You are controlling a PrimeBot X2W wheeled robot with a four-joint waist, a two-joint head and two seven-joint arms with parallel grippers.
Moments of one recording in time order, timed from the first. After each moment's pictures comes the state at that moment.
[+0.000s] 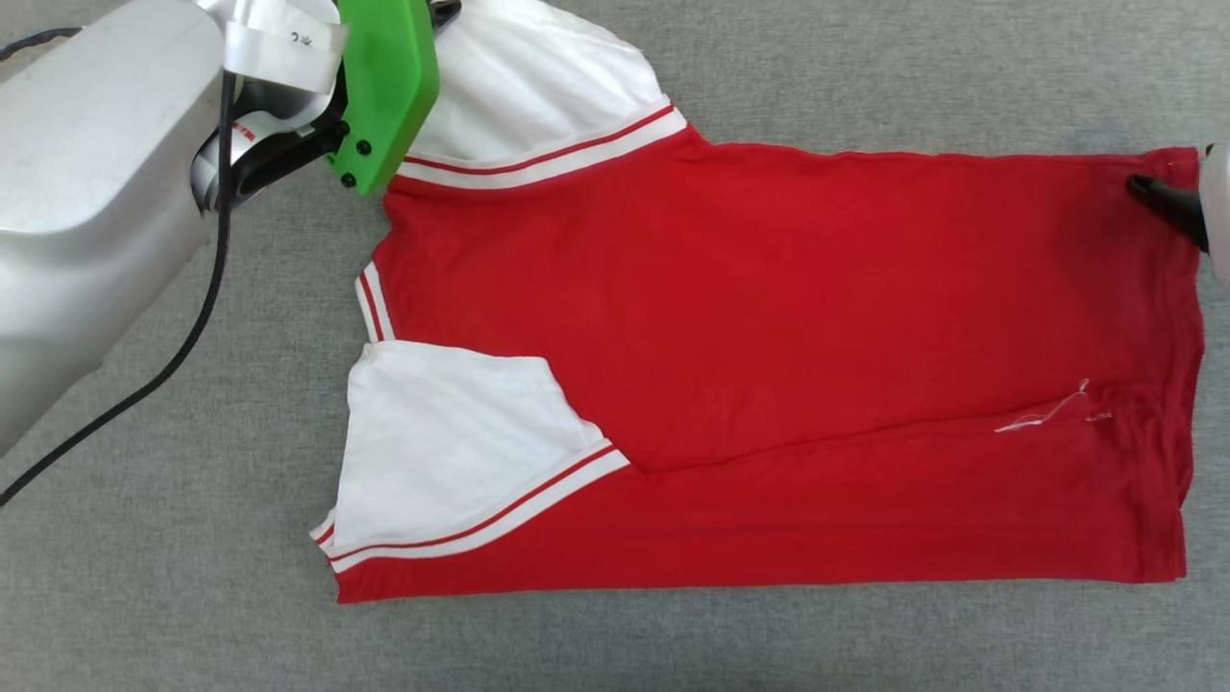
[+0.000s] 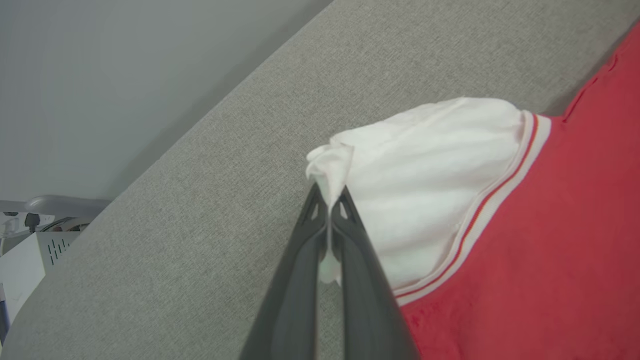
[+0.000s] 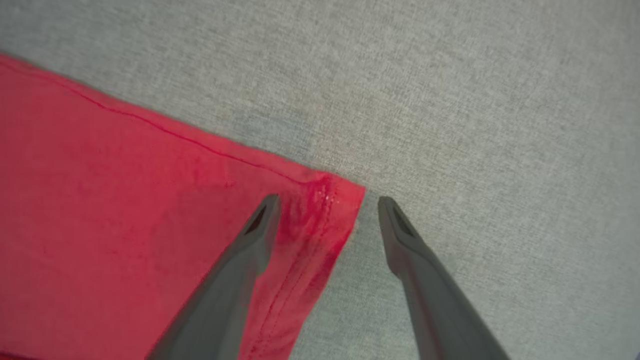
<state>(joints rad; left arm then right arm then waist) -1.46 0.63 -1.28 0.41 -1.02 -0.13 0.39 -0.86 -0.74 0.48 0.25 0.71 0.13 0.86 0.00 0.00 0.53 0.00</state>
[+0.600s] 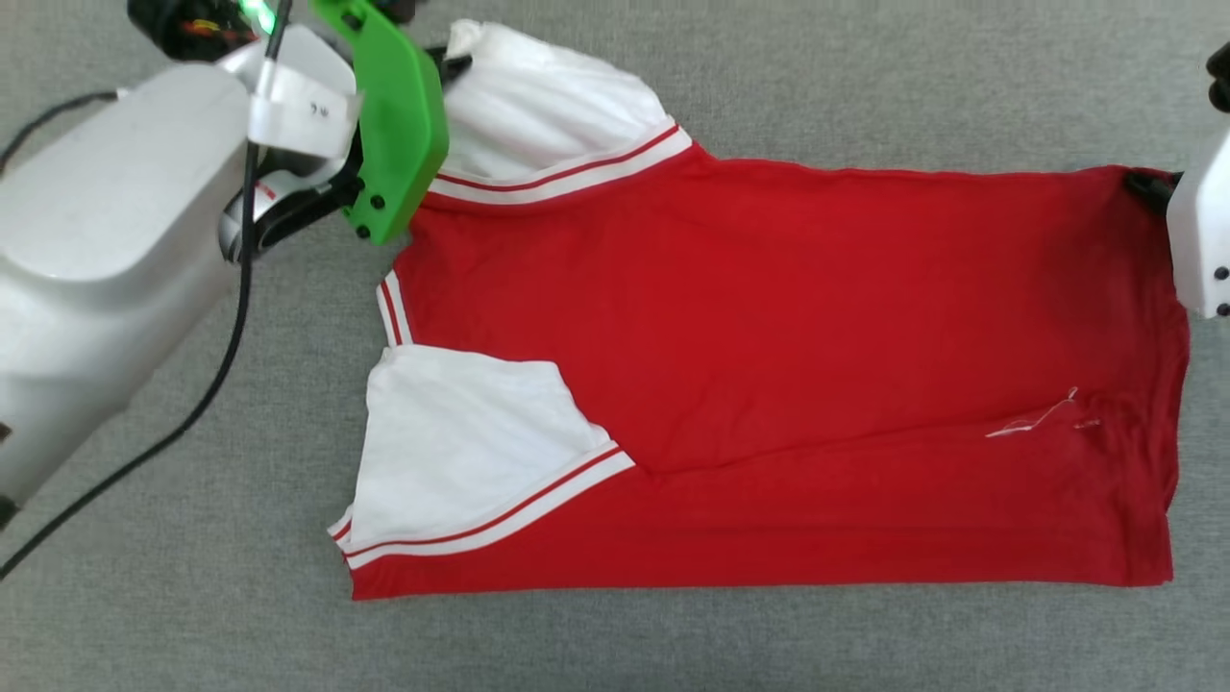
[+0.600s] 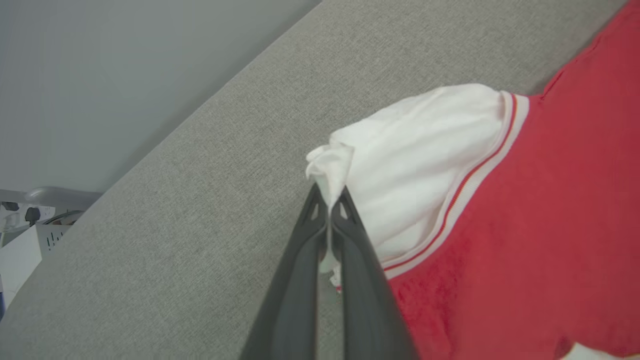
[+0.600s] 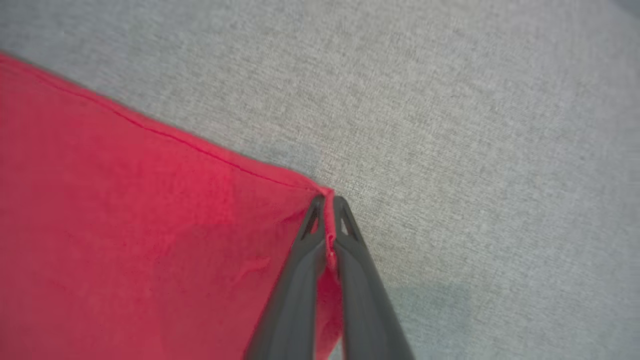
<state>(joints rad) -1.38 0.63 -1.28 0.42 -1.00 -0.13 0.34 -0.88 -0.75 0.62 0.36 0.77 0.13 0.62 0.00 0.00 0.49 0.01</state>
